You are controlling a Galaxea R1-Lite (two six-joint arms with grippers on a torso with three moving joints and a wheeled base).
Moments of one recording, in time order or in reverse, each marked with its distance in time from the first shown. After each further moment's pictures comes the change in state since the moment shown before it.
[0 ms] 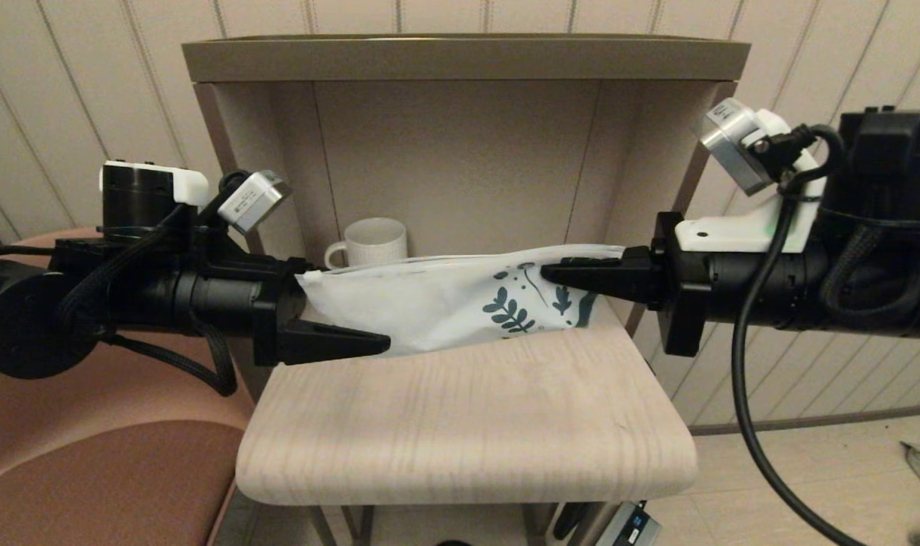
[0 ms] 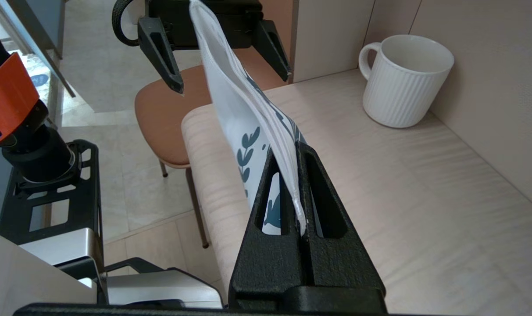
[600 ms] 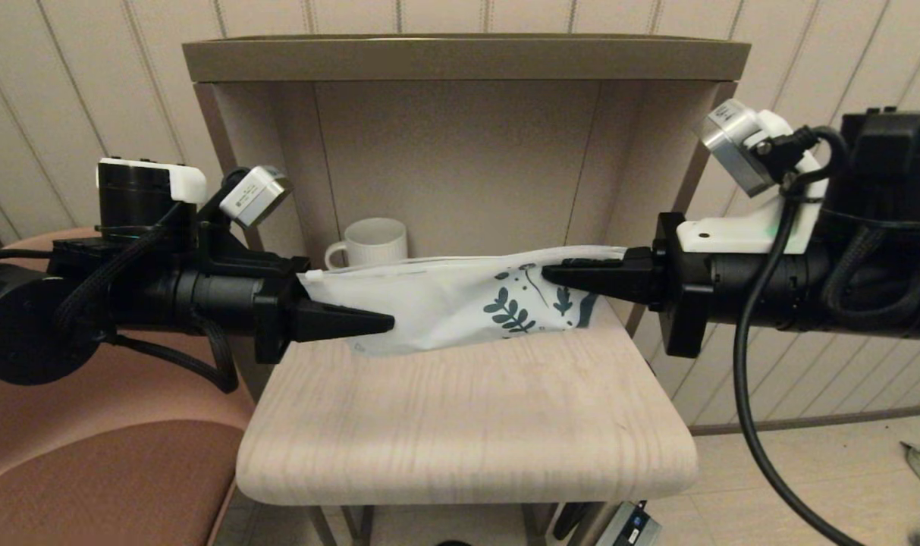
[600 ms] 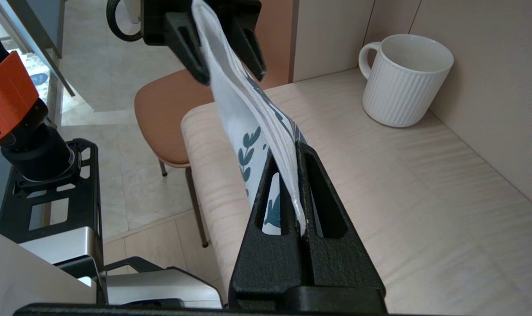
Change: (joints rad) left arm -0.015 -0.007 0.014 -0.049 -0.002 -0.075; right arm 0.001 -0.002 0.004 0.000 0.001 -0.004
